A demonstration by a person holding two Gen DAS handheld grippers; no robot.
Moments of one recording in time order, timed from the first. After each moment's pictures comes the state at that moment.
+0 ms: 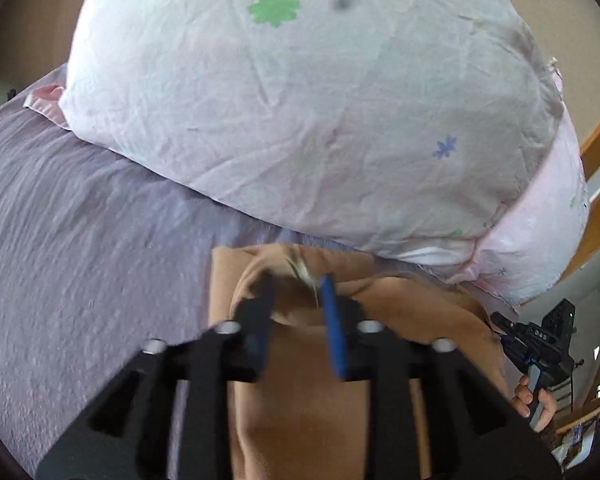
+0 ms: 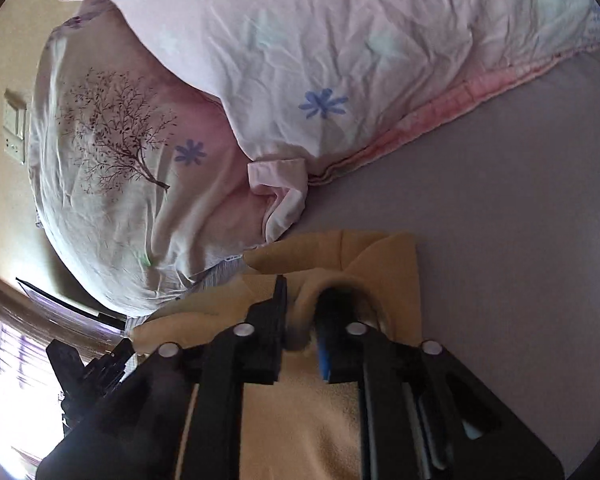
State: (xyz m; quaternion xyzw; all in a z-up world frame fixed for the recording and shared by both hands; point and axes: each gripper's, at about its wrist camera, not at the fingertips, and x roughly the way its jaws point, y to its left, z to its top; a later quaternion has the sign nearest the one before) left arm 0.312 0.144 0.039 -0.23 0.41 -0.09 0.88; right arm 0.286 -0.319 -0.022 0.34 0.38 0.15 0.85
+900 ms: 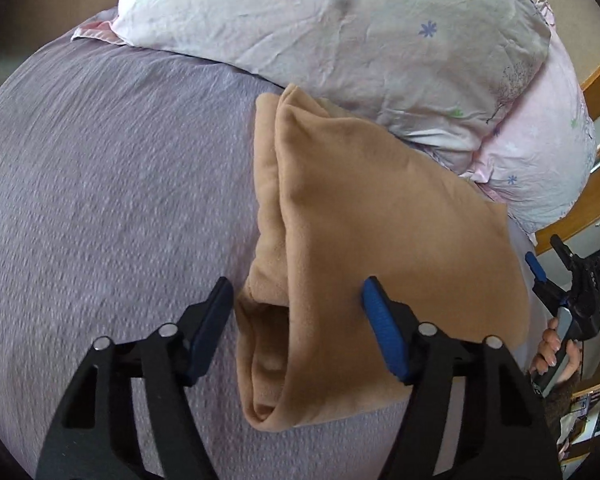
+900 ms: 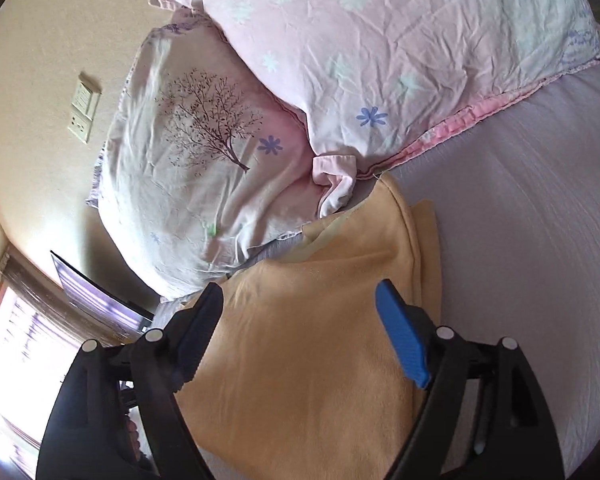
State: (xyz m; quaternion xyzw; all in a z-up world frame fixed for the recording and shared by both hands) left arm 0.215 0.135 0.009 -0.19 0.50 -0.09 0.84; right arm 0.191 -0.325 0.005 0.32 0.29 0.20 0.88
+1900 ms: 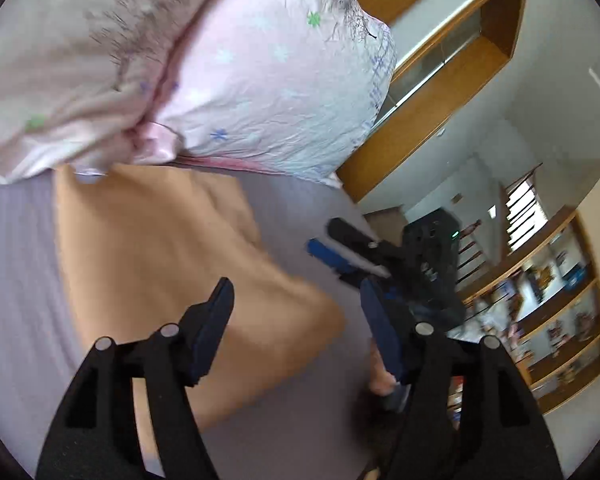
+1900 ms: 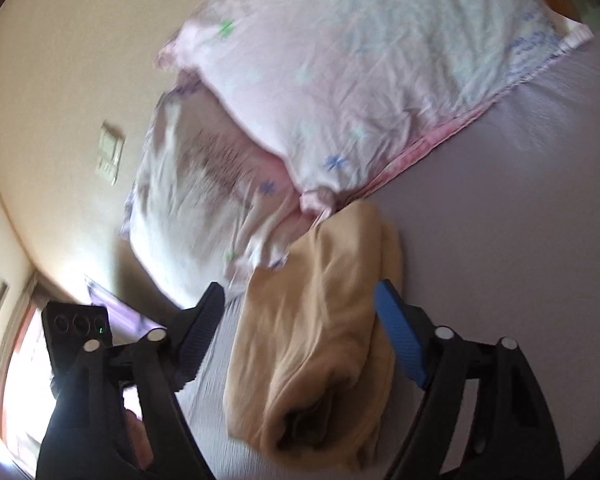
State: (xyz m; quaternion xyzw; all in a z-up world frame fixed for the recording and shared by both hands) left arm 0.219 -0.111 0.105 -0.14 0.42 -0.43 0.79; right arm 0.151 -0.390 0.017 0.35 0.26 0.23 0.87
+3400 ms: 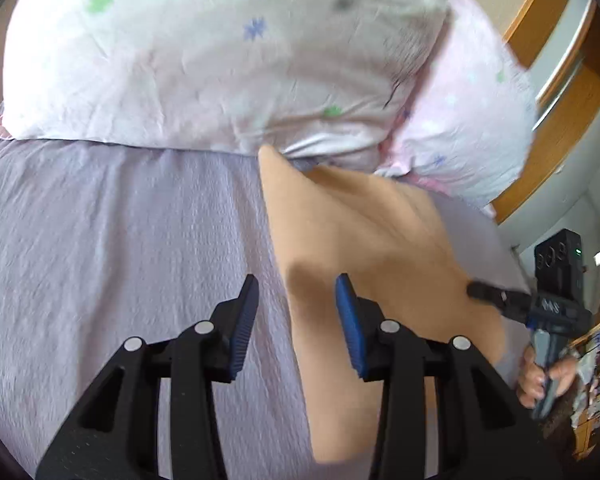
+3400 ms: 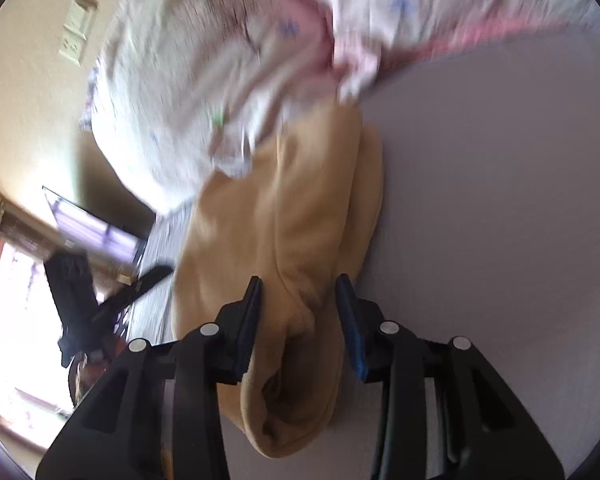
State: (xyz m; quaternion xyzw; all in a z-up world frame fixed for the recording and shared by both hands) left arm 0.214 0.076 0.048 -0.13 0.42 -0.22 0.87; right arm 0.162 -0.268 -0.001 0.27 0.39 0.22 0.85
